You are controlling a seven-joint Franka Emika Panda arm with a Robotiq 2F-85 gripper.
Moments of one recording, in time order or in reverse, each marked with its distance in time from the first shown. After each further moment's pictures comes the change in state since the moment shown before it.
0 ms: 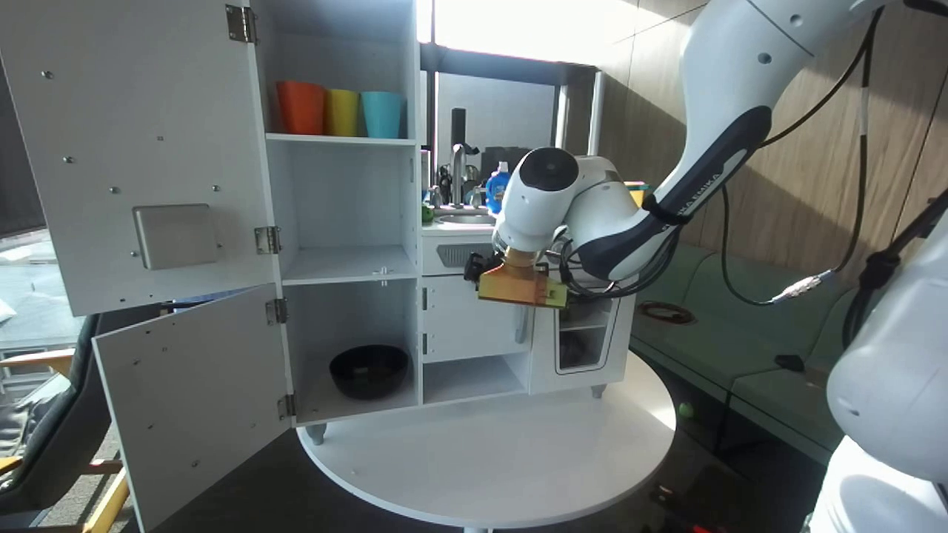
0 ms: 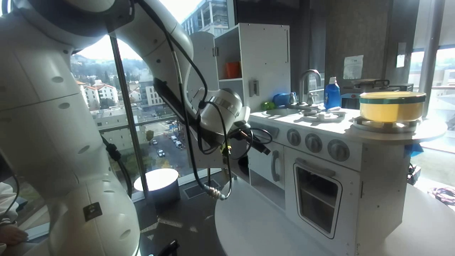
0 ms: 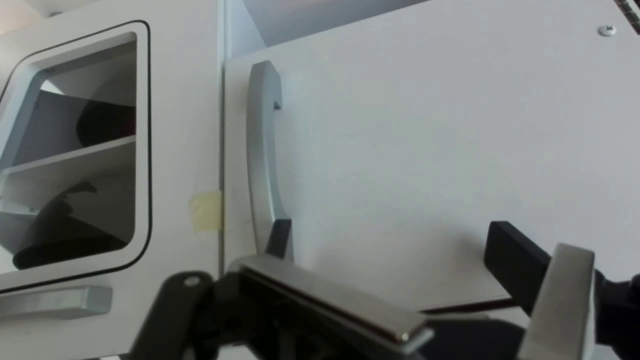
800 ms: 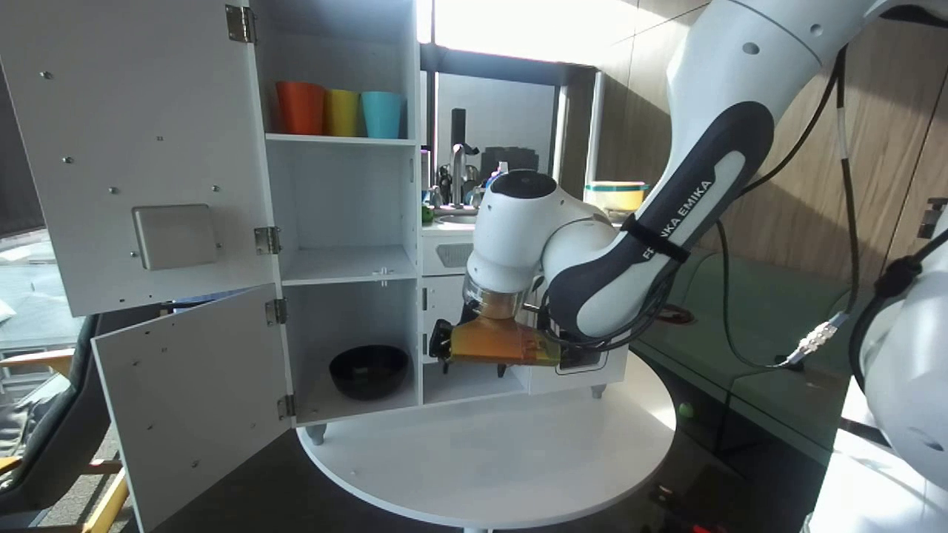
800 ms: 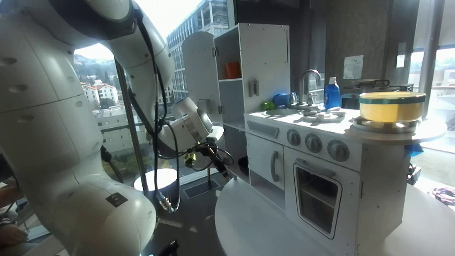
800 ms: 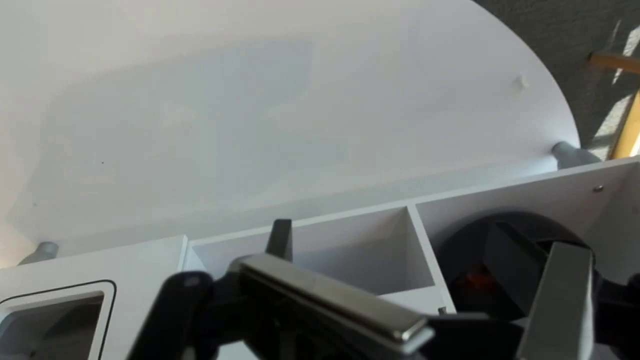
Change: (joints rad) arm 0.319 0.009 -0.043 -0.174 0.653 0.021 -0.425
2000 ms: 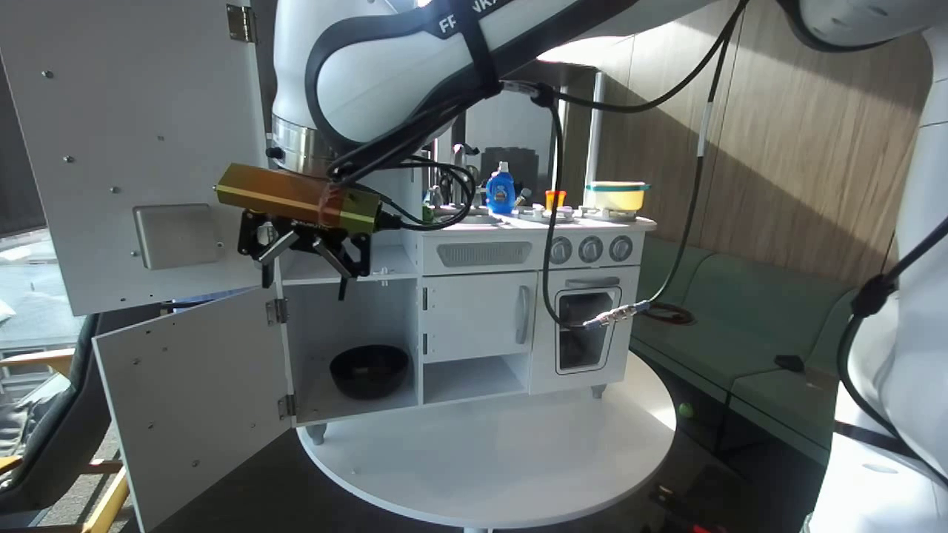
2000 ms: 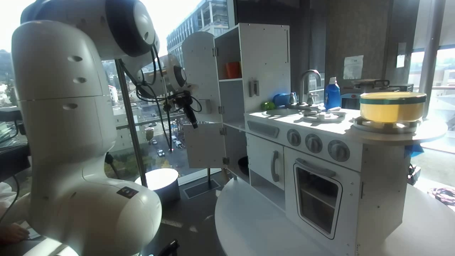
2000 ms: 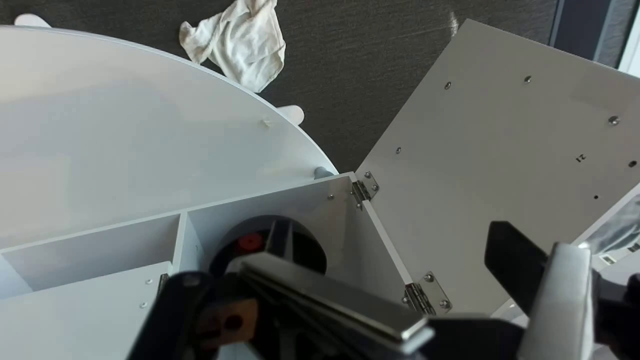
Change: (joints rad) arm 0.193 0.194 0.171 0.688 0.512 -0.491 -0.220
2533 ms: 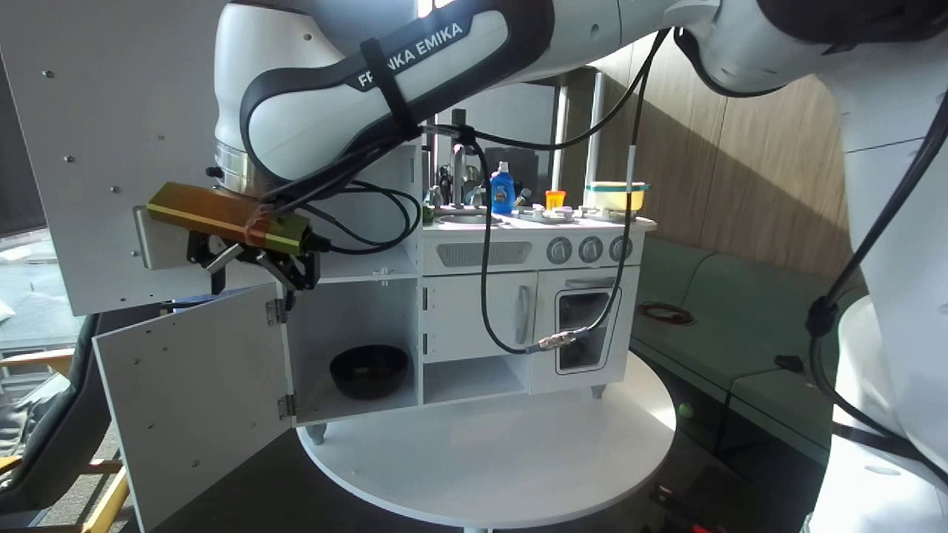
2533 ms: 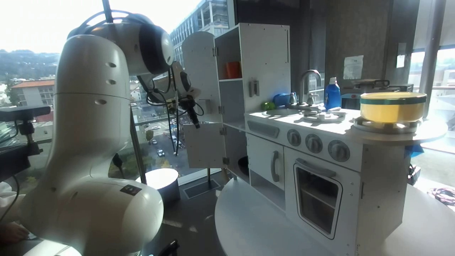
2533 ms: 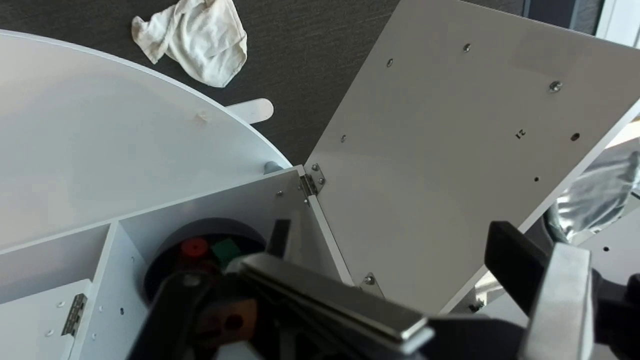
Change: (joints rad) arm 0.070 0.227 -0.043 0.234 -0.089 0.022 0.113
